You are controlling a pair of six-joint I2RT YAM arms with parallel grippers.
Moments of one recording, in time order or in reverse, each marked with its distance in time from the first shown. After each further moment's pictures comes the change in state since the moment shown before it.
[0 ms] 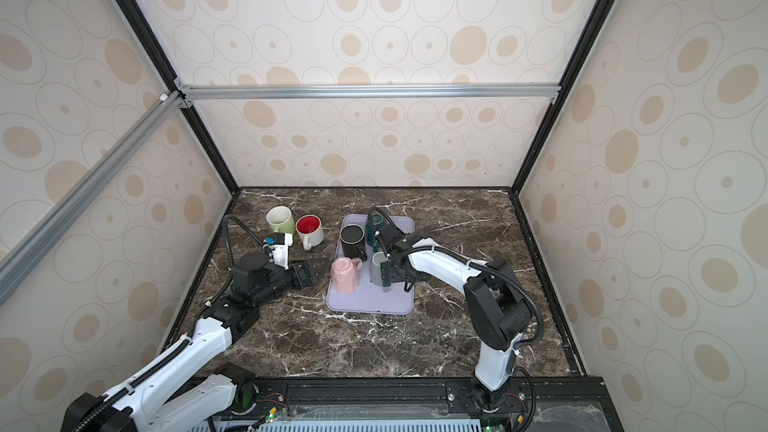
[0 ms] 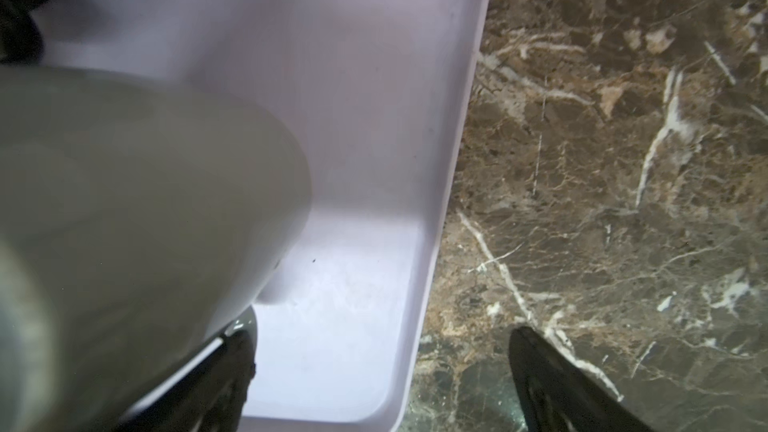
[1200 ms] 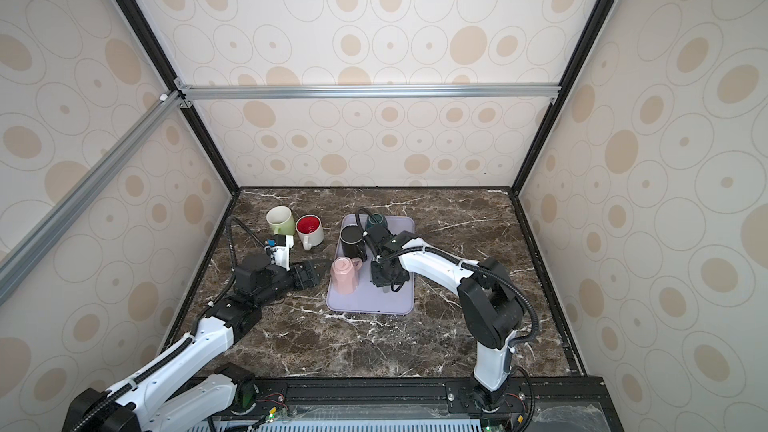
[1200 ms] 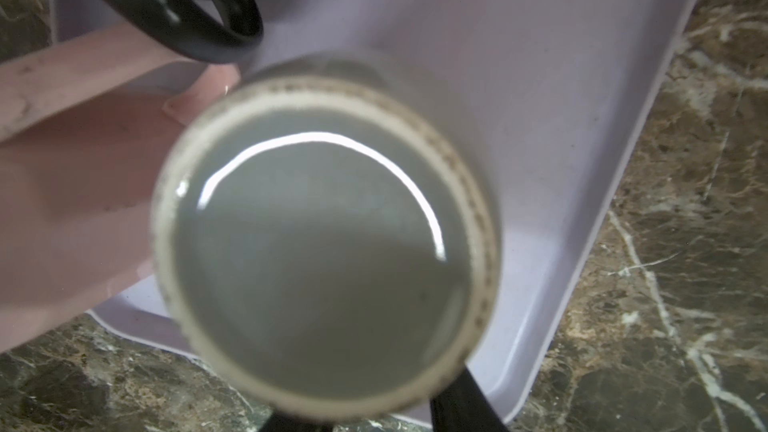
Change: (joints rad) left arm -0.005 0.021 -0.015 0.010 -0.023 -0.015; right arm 0.068 0.077 0.103 0.014 -0.153 0.030
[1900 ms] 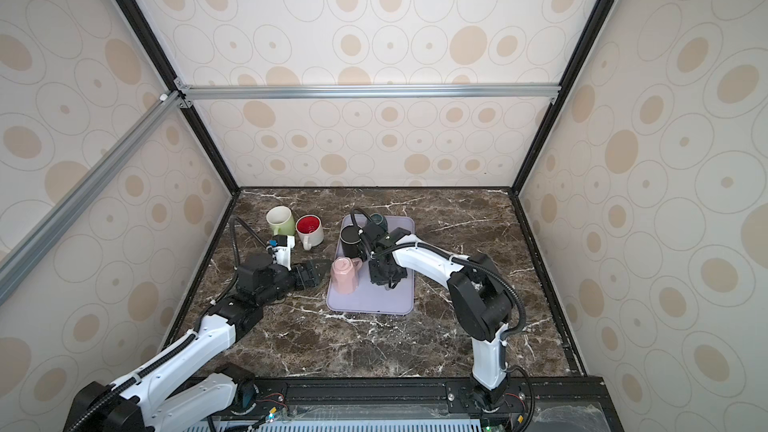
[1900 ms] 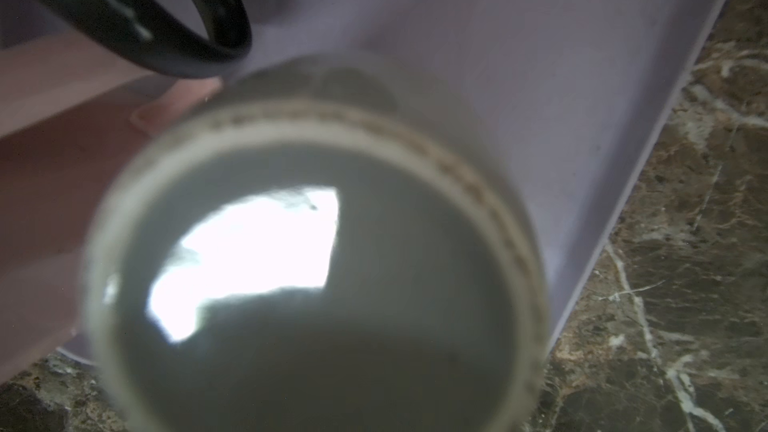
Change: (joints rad) left arm 0.000 0.027 0.000 0.005 -0.006 -0.016; right arm 0.000 0.074 0.070 -0.040 0.019 -0.048
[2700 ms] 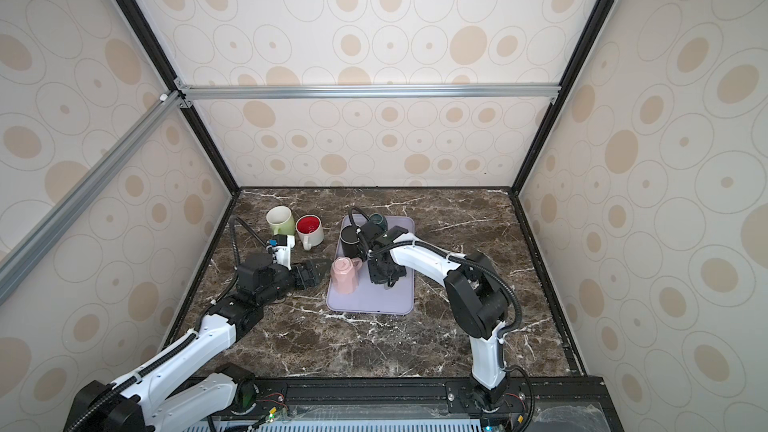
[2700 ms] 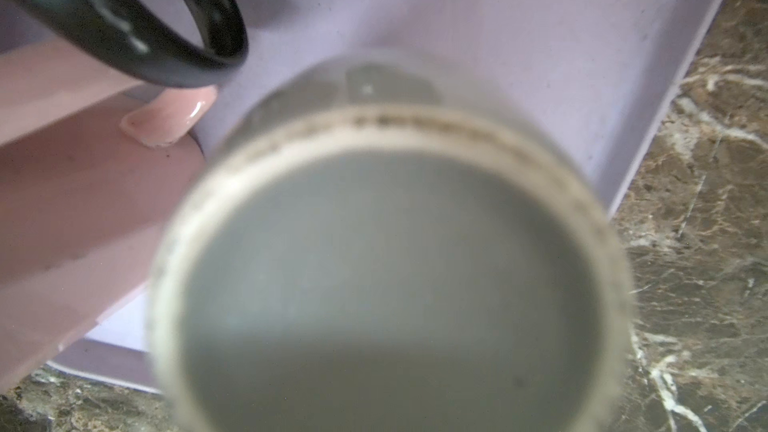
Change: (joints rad) left arm 0.000 0.002 0.000 0.011 0.000 -0.002; right arm 0.002 0.030 0.039 -0.031 0.023 -0.012
